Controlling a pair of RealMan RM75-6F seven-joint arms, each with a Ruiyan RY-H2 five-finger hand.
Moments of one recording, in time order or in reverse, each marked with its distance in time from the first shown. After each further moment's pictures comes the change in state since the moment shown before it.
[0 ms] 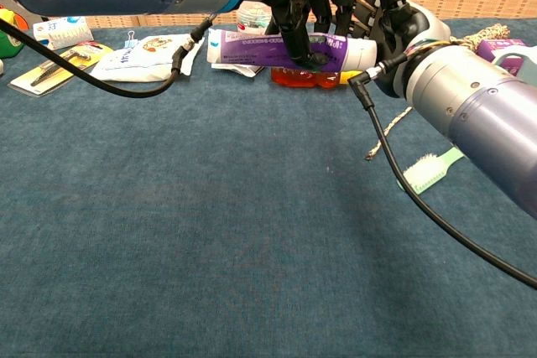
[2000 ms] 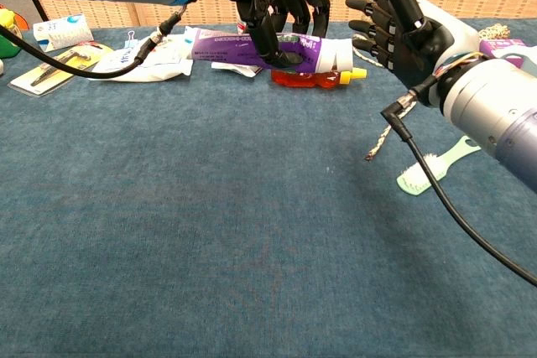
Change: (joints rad) left arm 0.024 0.128 0.088 -0.028 0.108 -0.123 -0.141; right arm -0.004 0.107 -0.128 0.006 -0.087 0.051 -0.127
